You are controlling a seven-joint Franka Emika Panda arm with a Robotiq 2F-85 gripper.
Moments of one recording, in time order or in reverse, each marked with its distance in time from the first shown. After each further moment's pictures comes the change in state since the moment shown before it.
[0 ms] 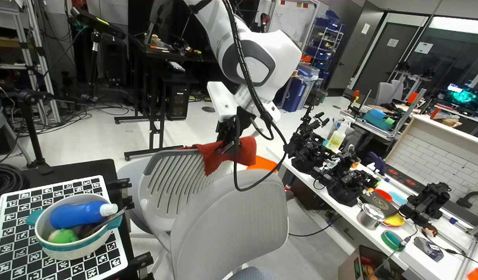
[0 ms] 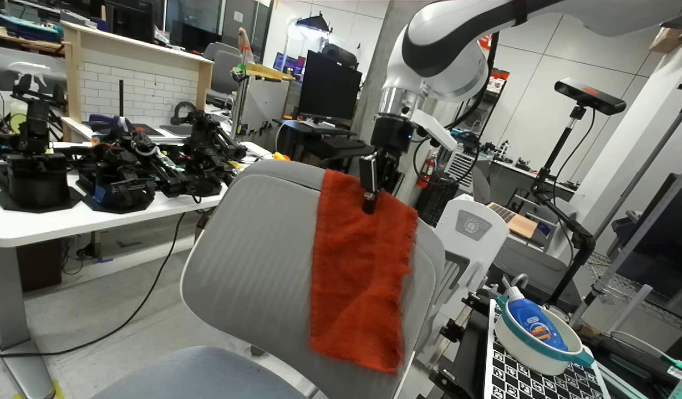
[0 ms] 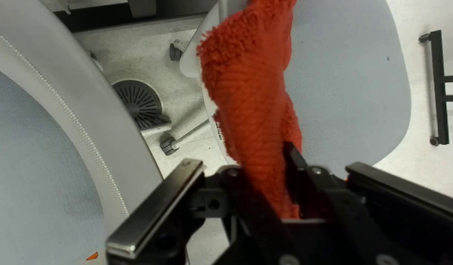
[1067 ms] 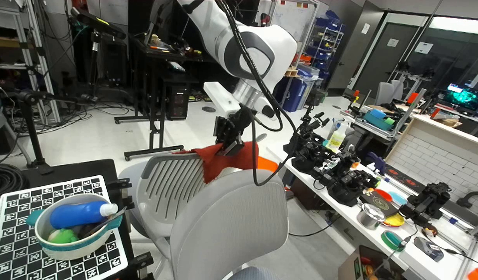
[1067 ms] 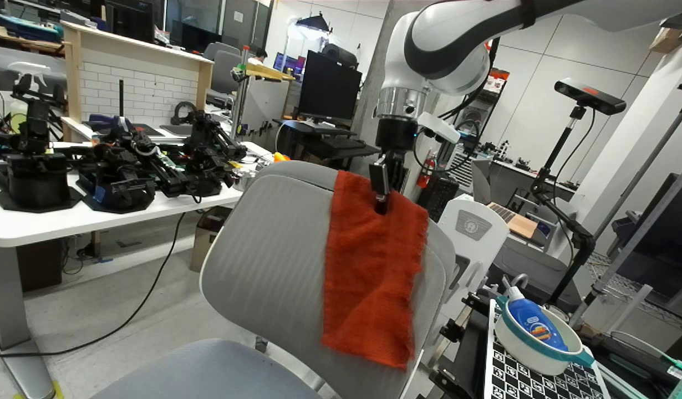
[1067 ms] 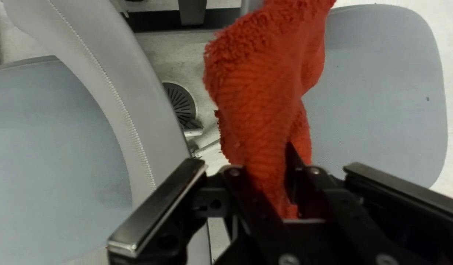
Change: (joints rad) arm 0.011 -0.015 0.003 0.001 -0.164 -0.046 -0.012
